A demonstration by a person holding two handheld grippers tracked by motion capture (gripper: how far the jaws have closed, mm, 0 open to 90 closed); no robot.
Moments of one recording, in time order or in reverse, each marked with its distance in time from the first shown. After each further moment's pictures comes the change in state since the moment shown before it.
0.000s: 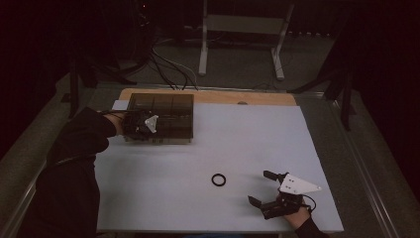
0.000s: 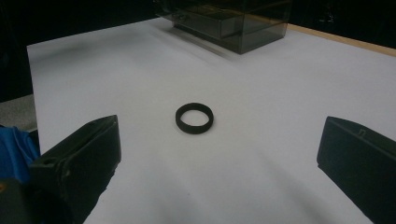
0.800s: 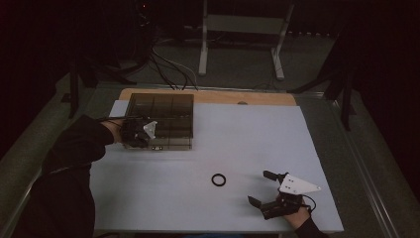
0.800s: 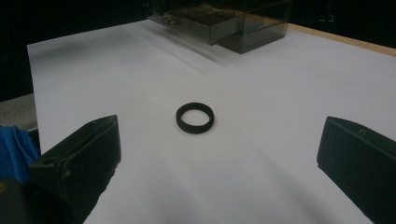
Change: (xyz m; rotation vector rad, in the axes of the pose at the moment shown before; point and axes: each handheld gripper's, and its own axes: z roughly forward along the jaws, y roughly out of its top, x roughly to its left) left arm -0.020 0.000 -0.001 -0.016 -0.035 -0.034; right arm 0.001 0.000 0.000 0.002 0.001 -0.002
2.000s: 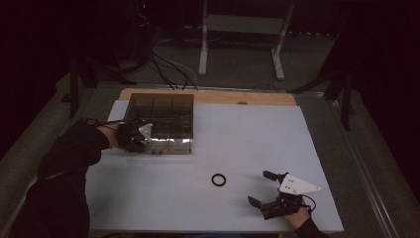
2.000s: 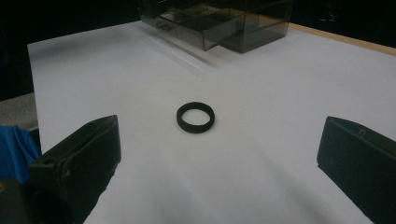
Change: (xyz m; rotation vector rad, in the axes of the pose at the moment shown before) left arm -0.010 -0.016 0.001 -0.056 -0.031 -0.108; right arm 0.000 0.000 0.000 0.003 0.002 0.001
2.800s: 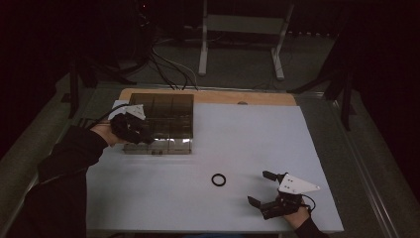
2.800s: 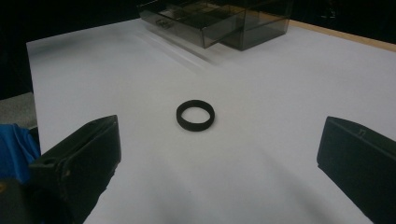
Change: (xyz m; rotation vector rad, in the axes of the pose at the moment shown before) left arm 0.007 -0.002 -0.034 -0.449 -0.054 -0.326; right arm -0.001 0.000 0.001 0.010 0.000 0.004
